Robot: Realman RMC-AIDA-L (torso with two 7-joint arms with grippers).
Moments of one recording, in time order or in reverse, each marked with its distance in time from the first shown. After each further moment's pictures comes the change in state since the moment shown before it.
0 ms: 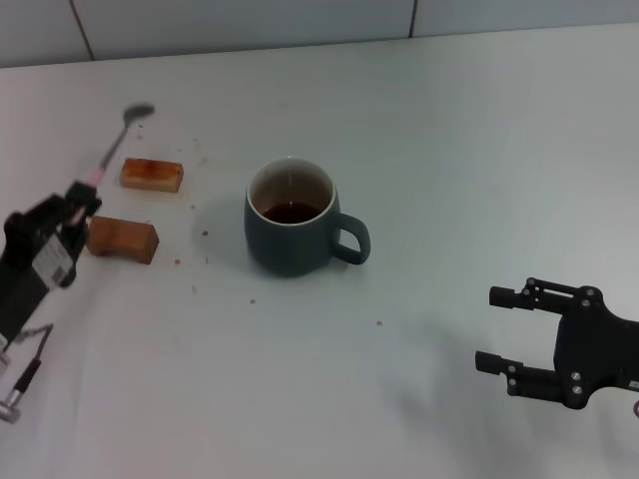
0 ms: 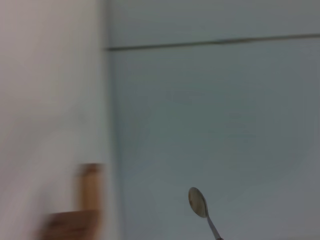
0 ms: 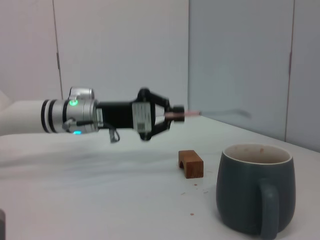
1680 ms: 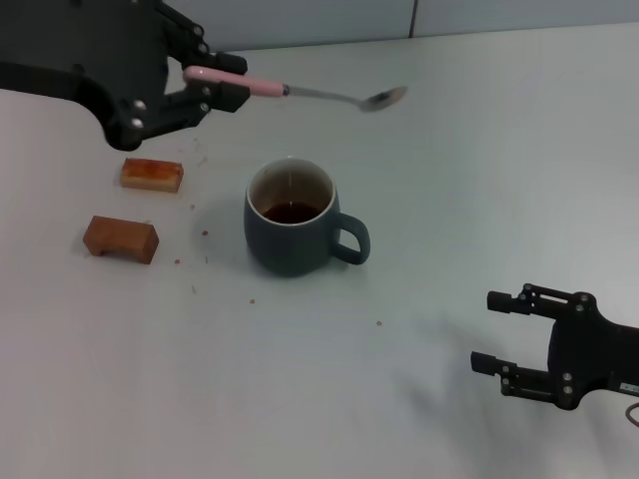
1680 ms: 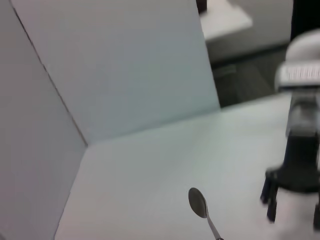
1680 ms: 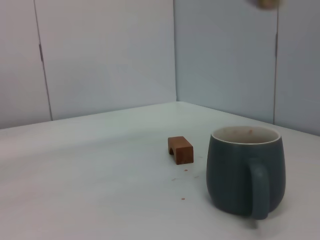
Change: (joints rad) left arm -0.323 0.002 1.531 1.651 -0.481 0.525 0.161; right arm -0.001 0.000 -0.001 0.038 -0.002 0.063 0.011
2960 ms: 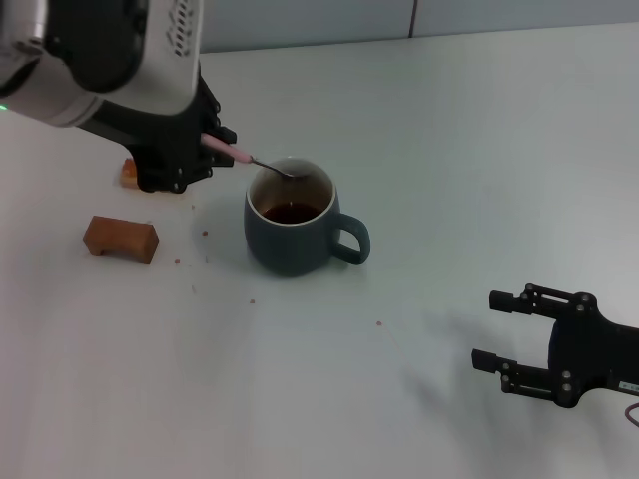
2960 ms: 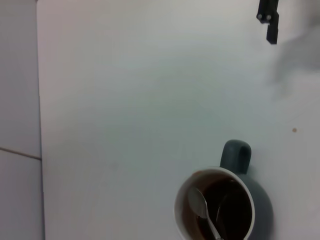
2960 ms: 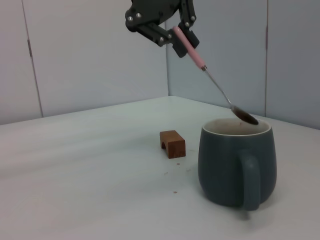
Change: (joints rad) left arm 0.002 -0.009 0.503 0.163 0.495 -0.182 -0.073; right arm -0.004 0.002 0.001 0.002 0.002 0.026 0.014
